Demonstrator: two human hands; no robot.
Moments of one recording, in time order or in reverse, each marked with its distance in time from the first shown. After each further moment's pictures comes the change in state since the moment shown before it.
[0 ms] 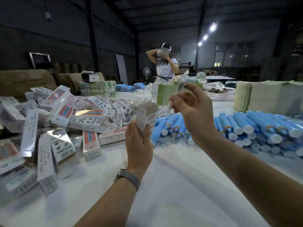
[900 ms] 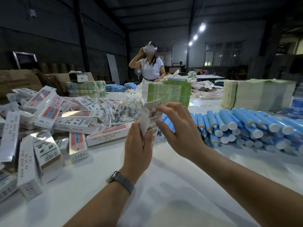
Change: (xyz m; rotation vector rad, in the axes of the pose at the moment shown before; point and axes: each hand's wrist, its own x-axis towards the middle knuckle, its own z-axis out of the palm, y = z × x) left_hand -0.017 0.022 0.007 -0.058 -0.207 0.146; right_hand -0.037 0.030 -0.034 -0.844 -0.228 -0.382
